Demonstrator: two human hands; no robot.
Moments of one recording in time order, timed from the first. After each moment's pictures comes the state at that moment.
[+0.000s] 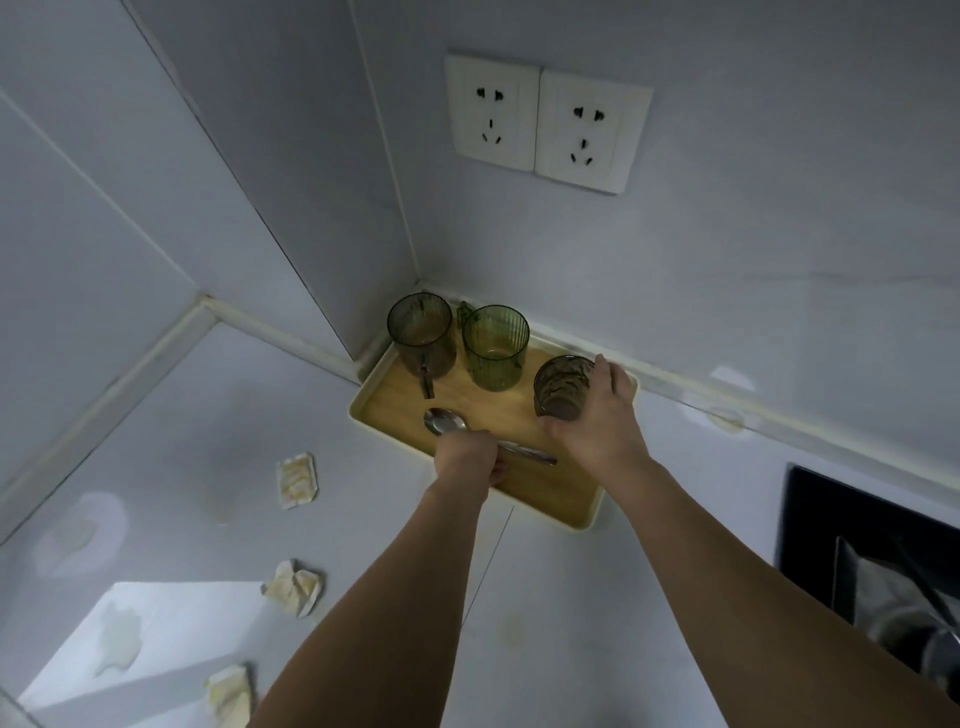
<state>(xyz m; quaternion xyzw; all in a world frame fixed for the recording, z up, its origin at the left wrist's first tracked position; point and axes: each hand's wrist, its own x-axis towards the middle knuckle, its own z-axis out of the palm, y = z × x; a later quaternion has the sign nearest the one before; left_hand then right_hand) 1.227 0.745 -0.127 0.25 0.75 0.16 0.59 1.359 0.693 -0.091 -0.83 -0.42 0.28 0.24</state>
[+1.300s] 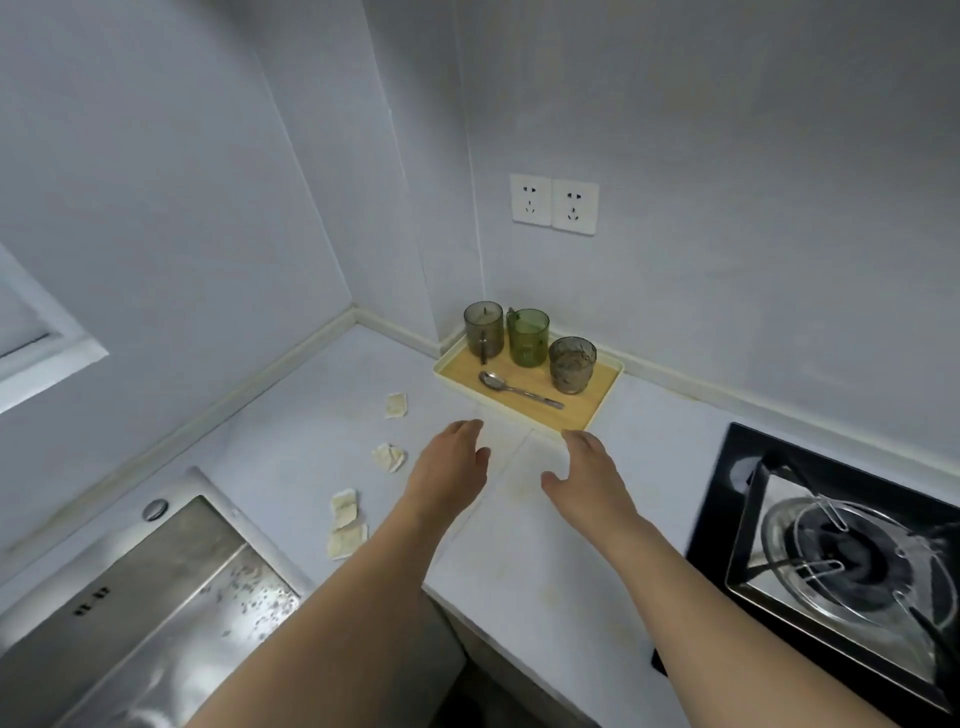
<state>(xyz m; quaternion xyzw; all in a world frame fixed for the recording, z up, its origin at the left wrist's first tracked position) 1.099 0.482 0.006 0.78 0.59 0.10 0.17 1.263 0.420 0.002 -0.75 -0.55 0.29 0.22</state>
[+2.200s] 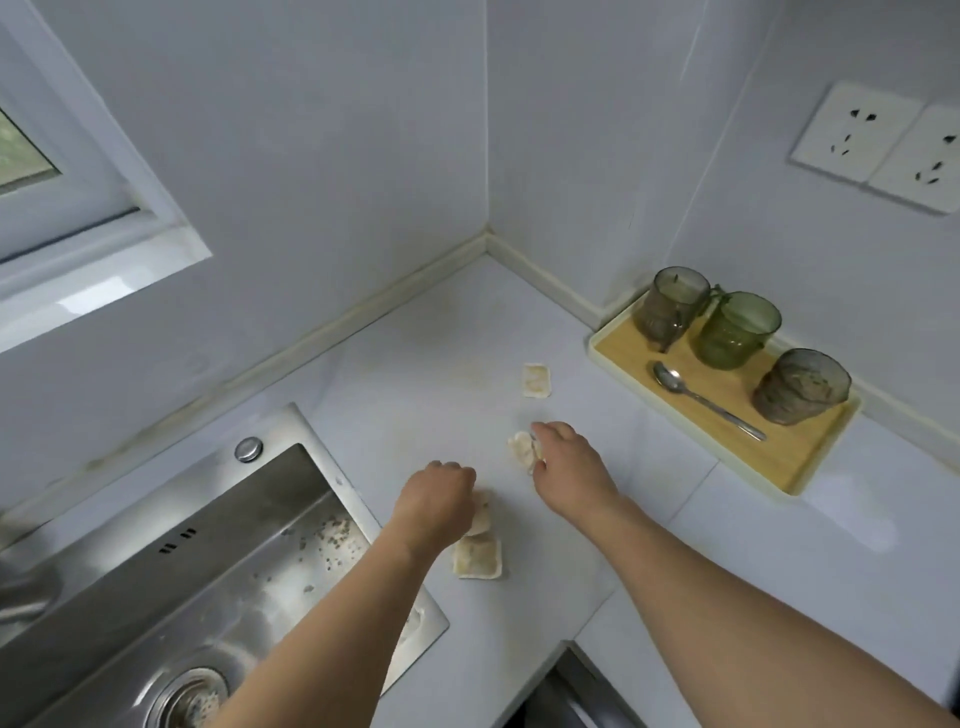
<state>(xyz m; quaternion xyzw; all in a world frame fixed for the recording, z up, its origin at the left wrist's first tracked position) 0.872 0.590 -0.110 0.75 0.63 -0.09 0.17 1.050 0.614 -0.093 -0.65 -0.71 0.26 0.02</state>
